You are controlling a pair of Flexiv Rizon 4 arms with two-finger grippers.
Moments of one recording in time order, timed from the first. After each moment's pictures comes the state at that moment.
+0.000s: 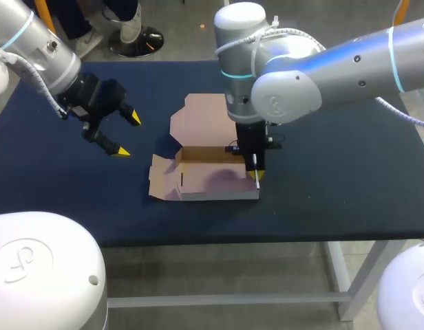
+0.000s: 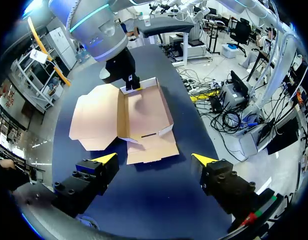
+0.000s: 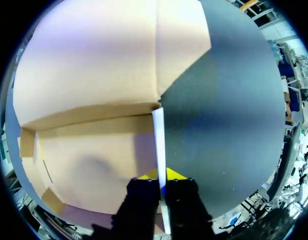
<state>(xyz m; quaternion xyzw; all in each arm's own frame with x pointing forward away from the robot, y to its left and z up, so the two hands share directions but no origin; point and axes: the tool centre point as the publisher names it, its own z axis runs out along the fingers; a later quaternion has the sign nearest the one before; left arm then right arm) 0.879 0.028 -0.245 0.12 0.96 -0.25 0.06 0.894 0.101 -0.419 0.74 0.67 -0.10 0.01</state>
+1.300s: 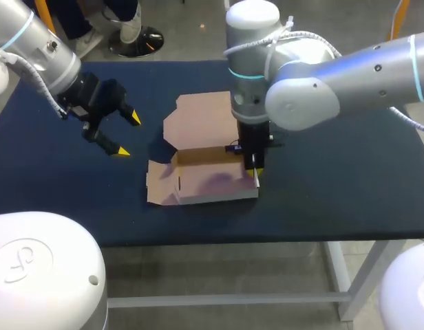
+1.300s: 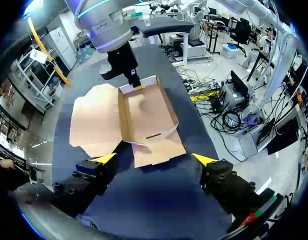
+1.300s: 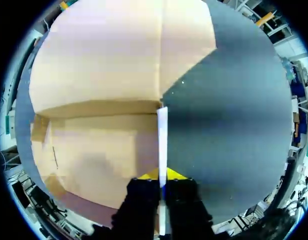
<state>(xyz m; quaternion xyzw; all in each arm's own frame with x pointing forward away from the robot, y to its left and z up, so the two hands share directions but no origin) 0.879 0.028 -0.245 0.12 0.96 -0.25 0.06 0.894 0.109 -0.409 0.68 0.73 -0.05 -0.01</state>
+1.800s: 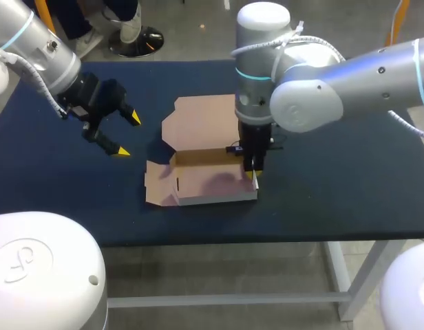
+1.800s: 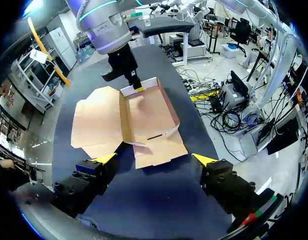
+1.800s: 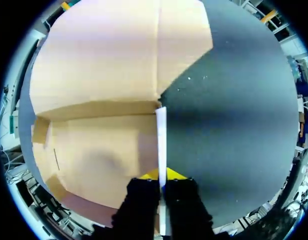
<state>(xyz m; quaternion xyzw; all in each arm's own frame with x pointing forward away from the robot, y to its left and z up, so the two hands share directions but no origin) 0.879 0.028 -0.245 0.12 0.96 -0.25 0.06 0.893 0.112 -0.417 0.69 0.72 -0.04 -0.03</state>
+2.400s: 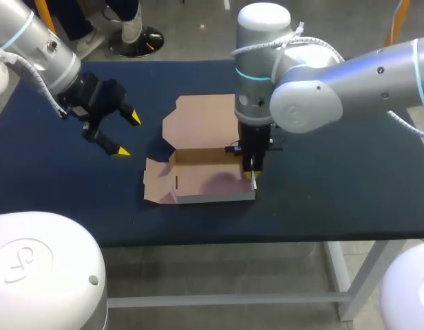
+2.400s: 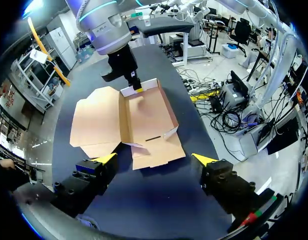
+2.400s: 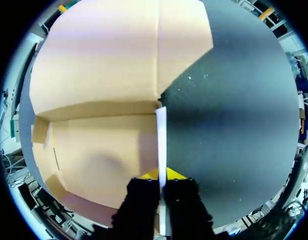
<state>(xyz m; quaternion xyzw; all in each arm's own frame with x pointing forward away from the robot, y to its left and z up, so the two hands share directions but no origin) 0.879 0.028 -0.245 0.12 0.96 -0.25 0.06 0.893 0.115 -0.419 0.70 0.72 -0.03 -0.03</state>
